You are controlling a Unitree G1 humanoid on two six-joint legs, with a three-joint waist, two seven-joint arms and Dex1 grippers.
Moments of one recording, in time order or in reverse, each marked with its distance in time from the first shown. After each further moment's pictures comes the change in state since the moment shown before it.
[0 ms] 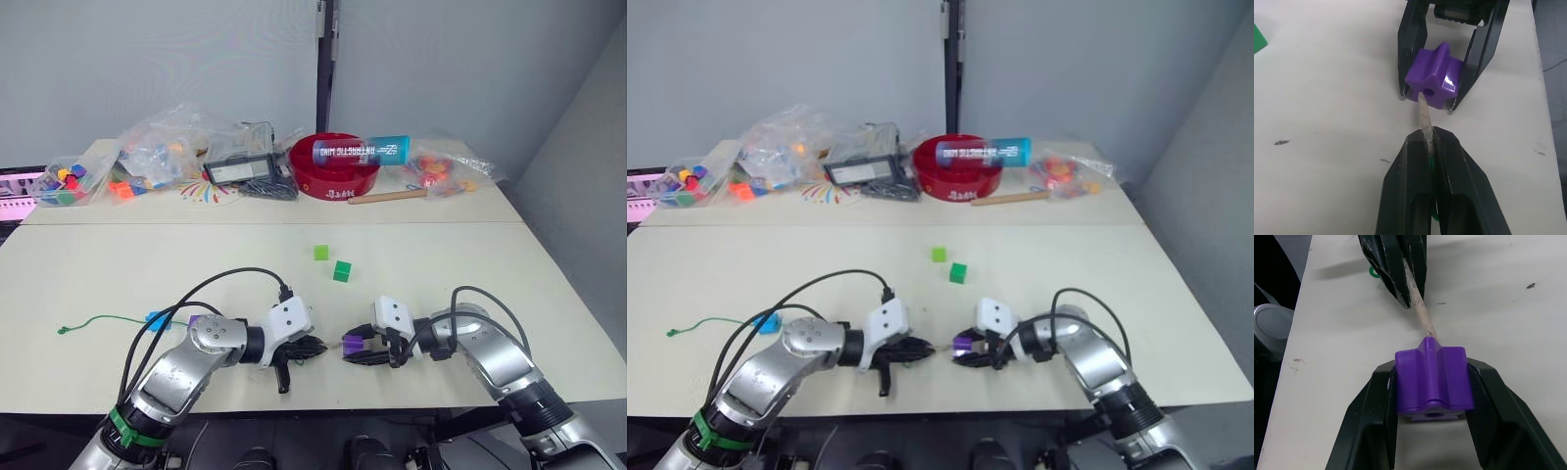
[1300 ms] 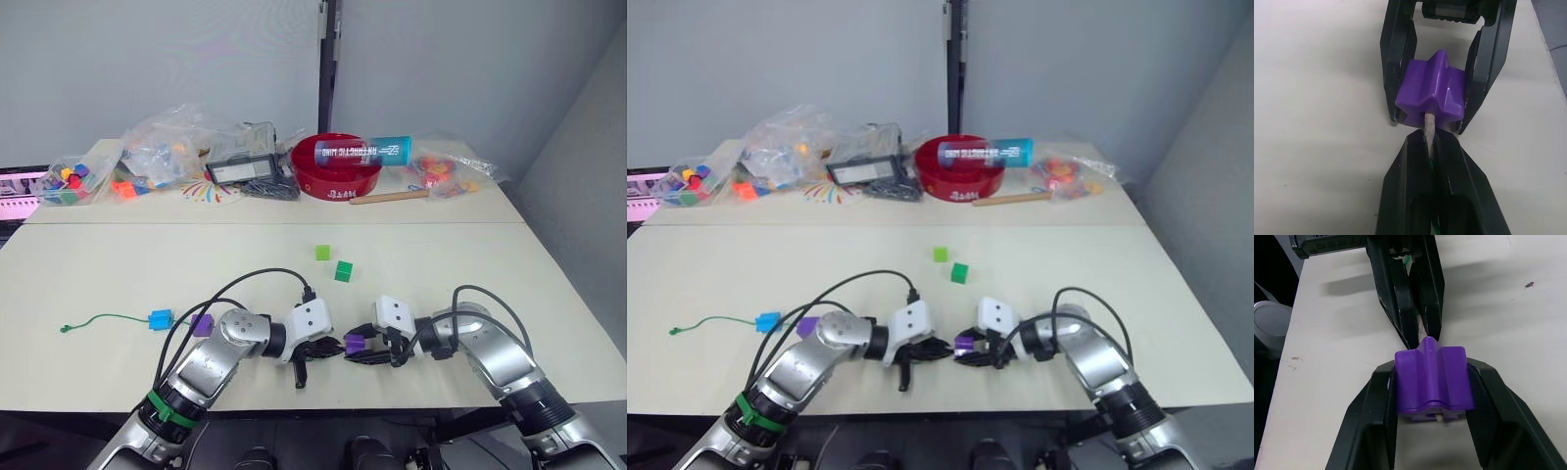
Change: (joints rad) left arm -0.102 -0.111 -0.109 0.219 0.115 -0.147 -0.054; right arm -0.001 0.000 -0.007 -0.004 -0.010 0.009 0.001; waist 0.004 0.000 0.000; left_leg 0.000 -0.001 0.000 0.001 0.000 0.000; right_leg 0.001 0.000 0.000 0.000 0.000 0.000
